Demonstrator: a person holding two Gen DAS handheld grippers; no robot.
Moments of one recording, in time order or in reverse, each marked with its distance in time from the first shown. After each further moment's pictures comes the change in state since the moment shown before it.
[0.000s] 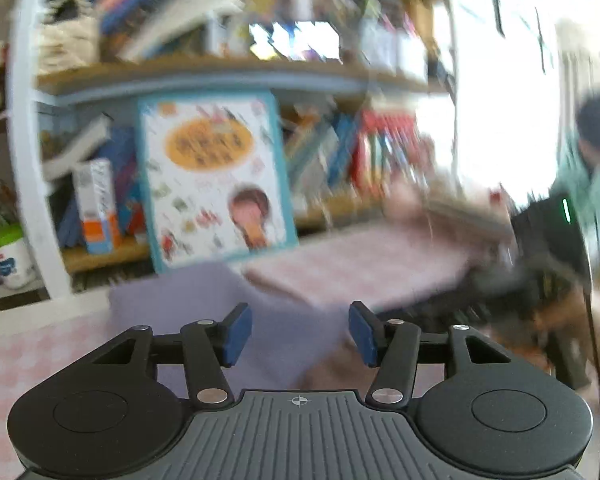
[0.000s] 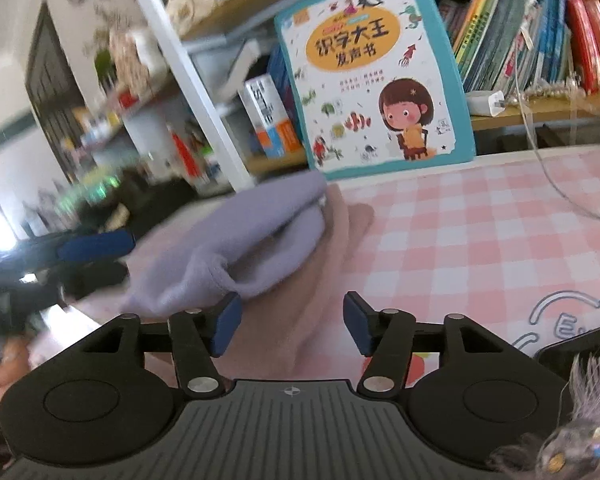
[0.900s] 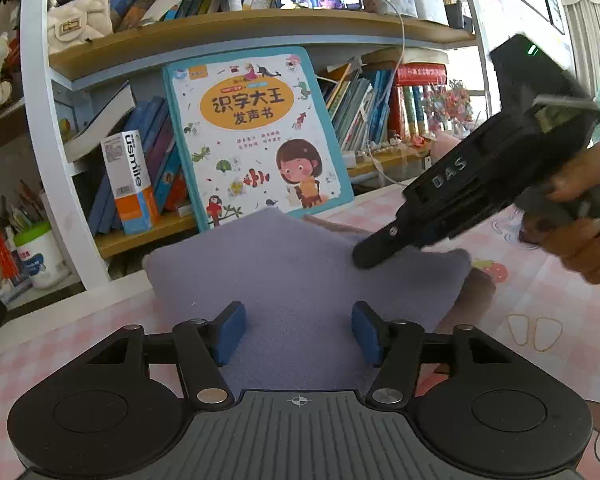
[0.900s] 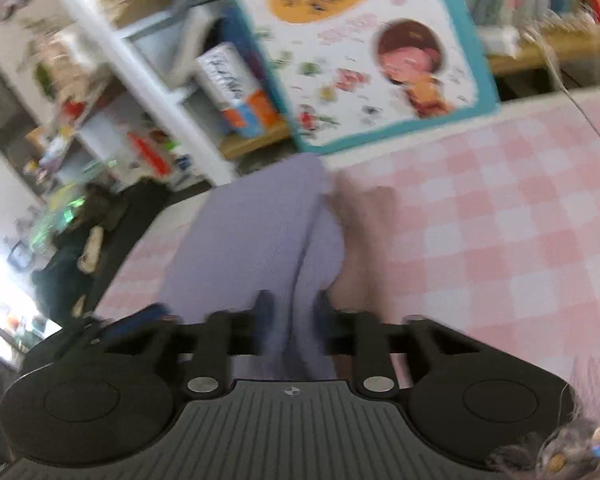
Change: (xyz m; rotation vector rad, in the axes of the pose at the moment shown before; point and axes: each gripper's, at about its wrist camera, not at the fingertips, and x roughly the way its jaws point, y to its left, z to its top) left arm 0.037 0.025 -0.047 0.170 0.091 0.114; right arm 0.074 0.032 0.042 0.091 0.109 -0.092
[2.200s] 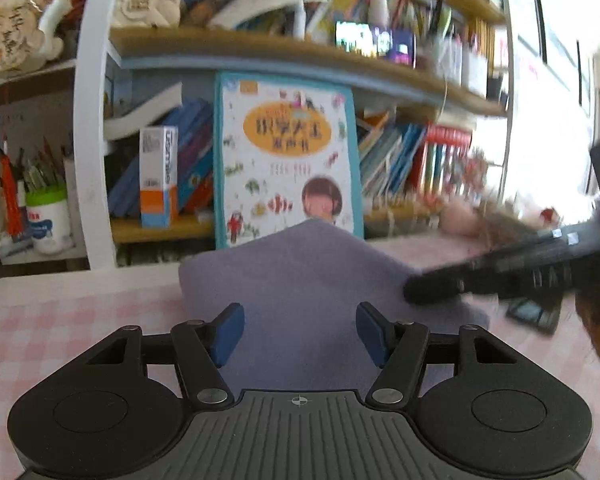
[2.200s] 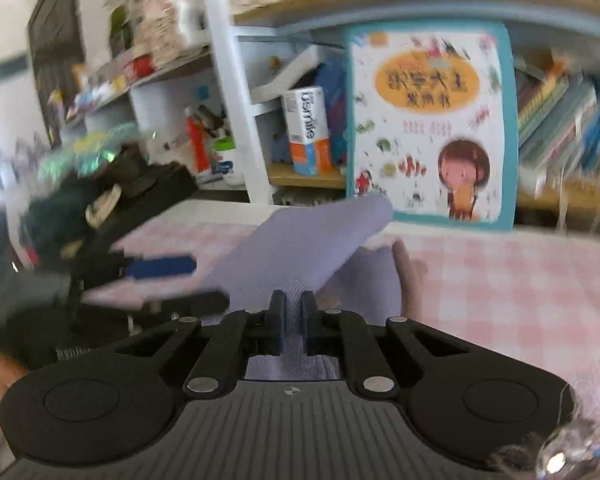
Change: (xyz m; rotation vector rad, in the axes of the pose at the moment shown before) left arm -0.025 0.038 0.012 -0.251 -0.076 -0.049; right arm -0.037 0.071 -0.028 -0.314 -0.094 -0.105
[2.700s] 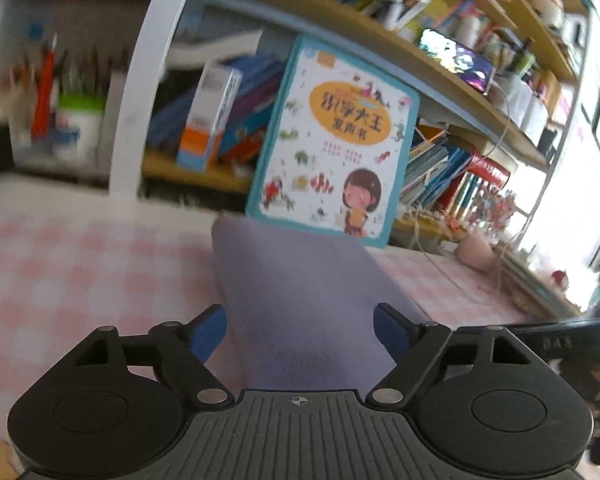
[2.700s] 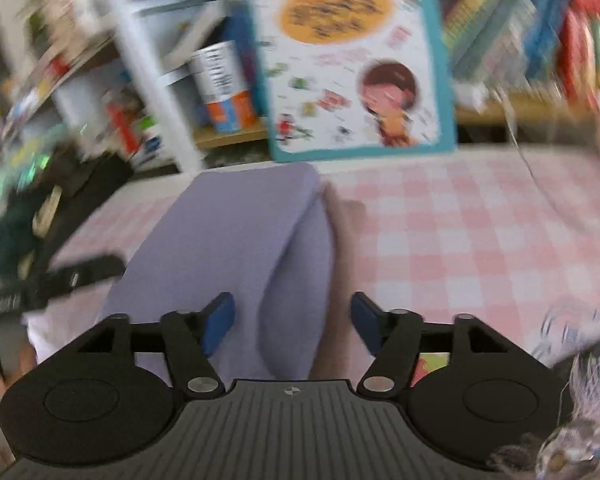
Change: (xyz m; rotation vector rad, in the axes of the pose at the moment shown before) left arm 0.018 0.047 -0.003 -0.317 0.096 -0.023; right arm 0.023 -0.059 -0.008 0.255 0.134 -0.083
